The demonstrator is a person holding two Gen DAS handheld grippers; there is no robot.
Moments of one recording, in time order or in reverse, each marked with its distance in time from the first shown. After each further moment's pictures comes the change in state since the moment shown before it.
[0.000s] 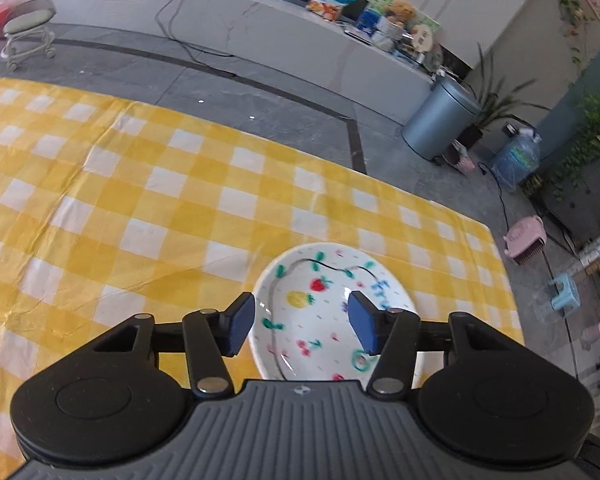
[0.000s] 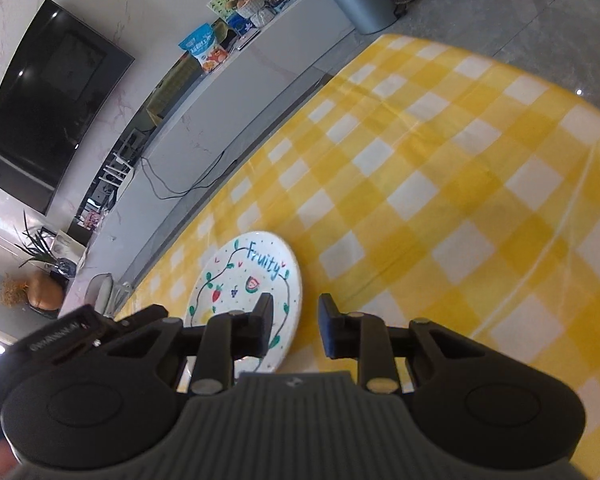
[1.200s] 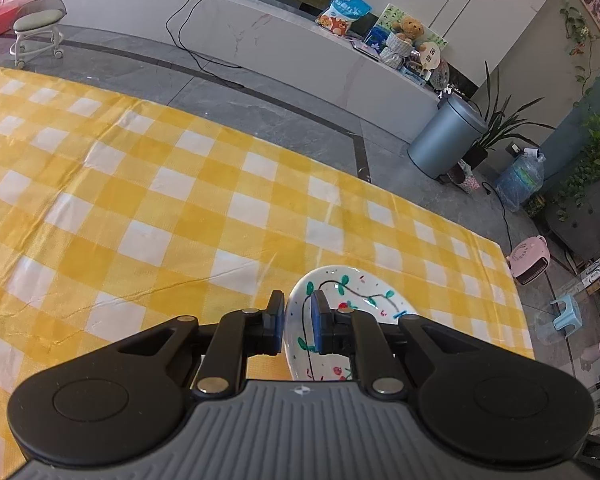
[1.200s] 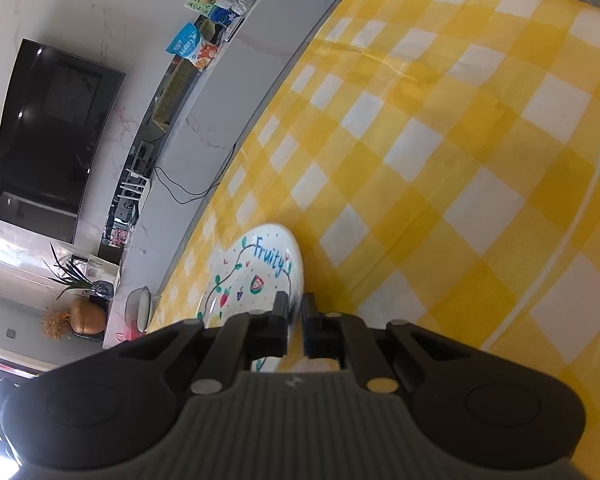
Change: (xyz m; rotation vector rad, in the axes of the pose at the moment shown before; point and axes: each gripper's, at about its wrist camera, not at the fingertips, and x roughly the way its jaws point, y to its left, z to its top) left arm 0.007 0.004 -0.004 -0.012 -0.050 -0.009; right arm 0.026 -0.029 0.001 0.180 0.061 0.105
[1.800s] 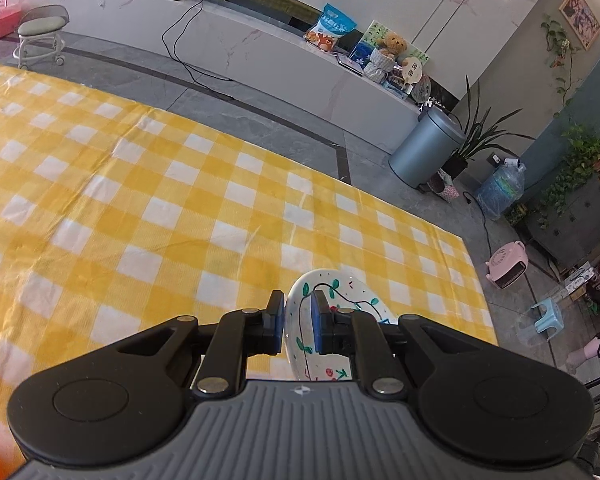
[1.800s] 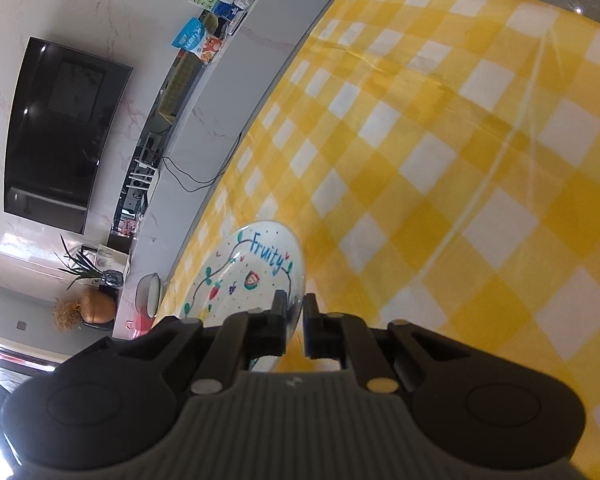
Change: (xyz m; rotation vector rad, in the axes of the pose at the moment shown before) left arm -0.067 -0.006 -0.035 -0.015 -0.040 -0.046; right arm -0.055 -0.007 -0.026 0.005 0.034 0.016
